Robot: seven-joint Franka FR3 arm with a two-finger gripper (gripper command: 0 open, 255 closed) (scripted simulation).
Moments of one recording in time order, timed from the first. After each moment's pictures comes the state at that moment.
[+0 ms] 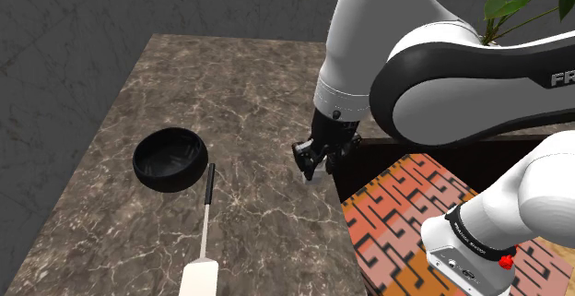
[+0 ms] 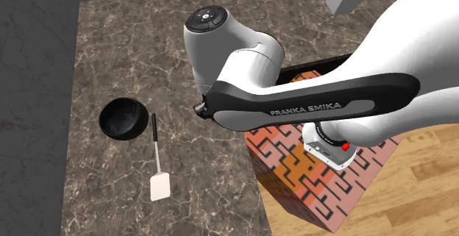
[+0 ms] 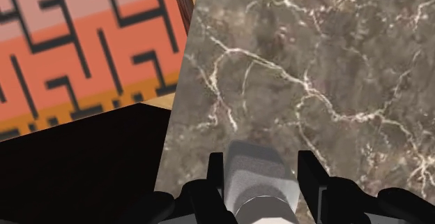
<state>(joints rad) 0.10 -0.41 0.61 -2.55 0.39 2.14 0.69</state>
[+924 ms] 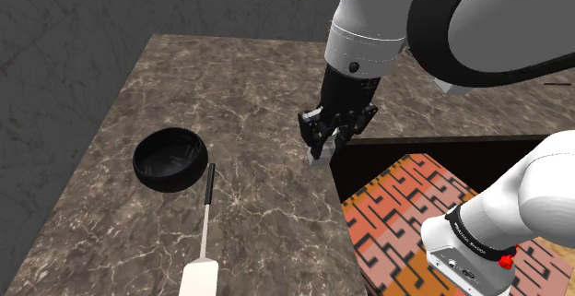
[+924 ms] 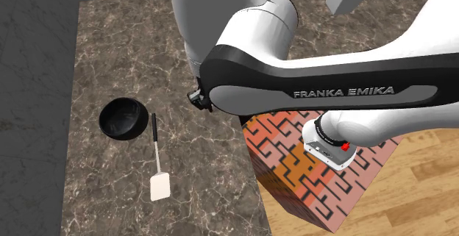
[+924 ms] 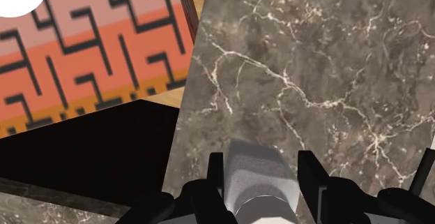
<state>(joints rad) 0.10 -0.50 0.56 -2.42 0.37 1.92 0.70</state>
